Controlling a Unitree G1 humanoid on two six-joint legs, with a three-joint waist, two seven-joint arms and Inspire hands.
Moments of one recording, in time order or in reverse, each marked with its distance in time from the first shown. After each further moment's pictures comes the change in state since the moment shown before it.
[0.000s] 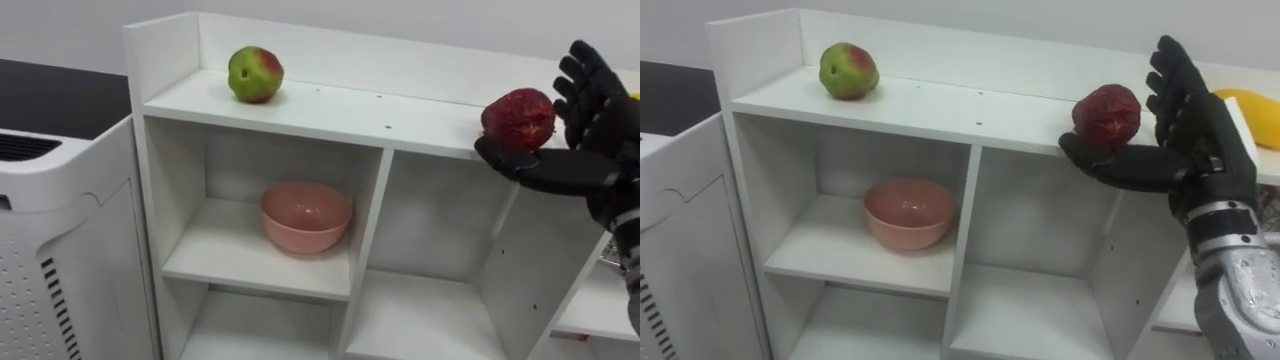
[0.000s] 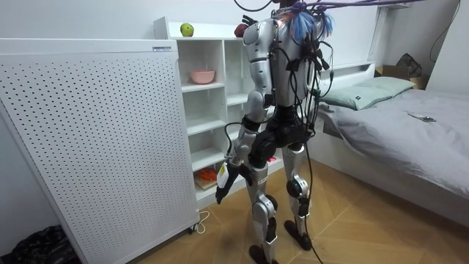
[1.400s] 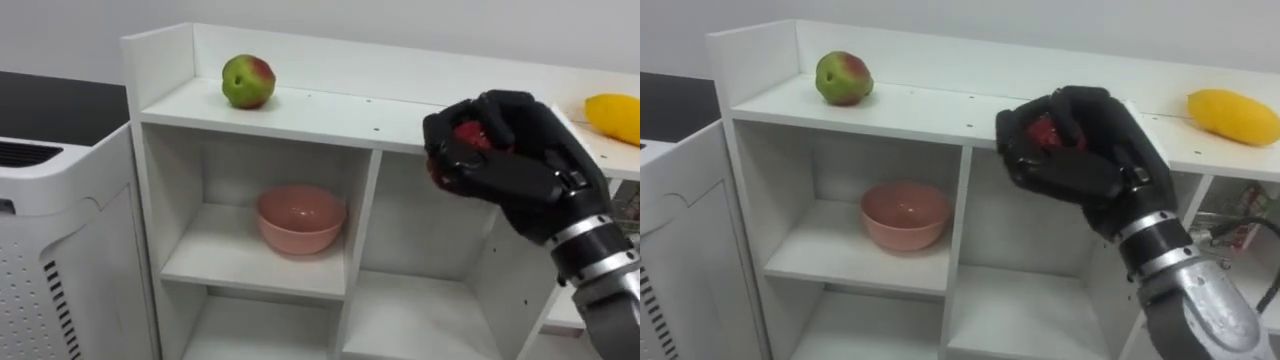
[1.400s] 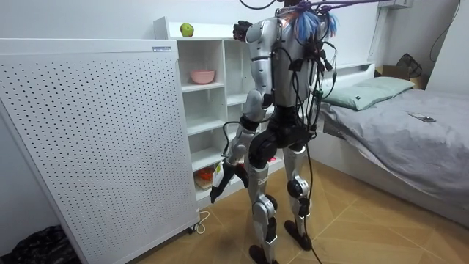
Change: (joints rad) left arm -0.013 0.037 -0.041 0.002 -0.002 0.007 0.004; right arm 0.101 -0.003 0.200 -0.255 0.313 0.054 0.213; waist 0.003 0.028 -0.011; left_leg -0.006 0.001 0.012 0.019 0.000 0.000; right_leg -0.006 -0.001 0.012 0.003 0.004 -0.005
